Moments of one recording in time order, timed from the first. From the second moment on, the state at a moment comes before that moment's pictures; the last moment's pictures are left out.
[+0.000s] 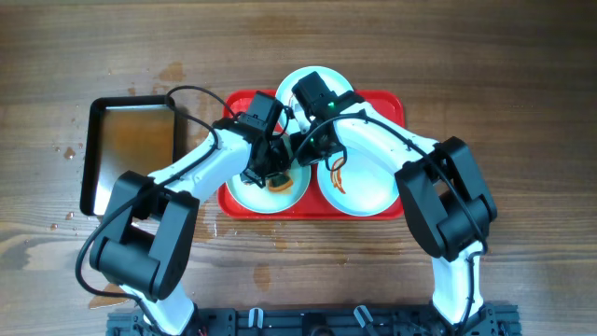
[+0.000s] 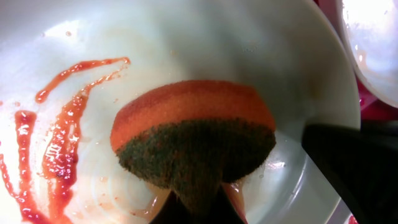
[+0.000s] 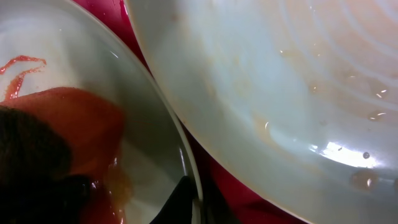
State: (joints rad) left arm -0.44 1.86 1.11 -0.62 0.15 -0.67; right arm 0.57 2.12 1.47 -0.72 -0.22 0.17
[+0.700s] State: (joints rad) left arm -0.46 1.87 1.11 -0.74 -0.40 -0.45; right arm 0.57 2.12 1.47 -0.72 -0.24 0.17
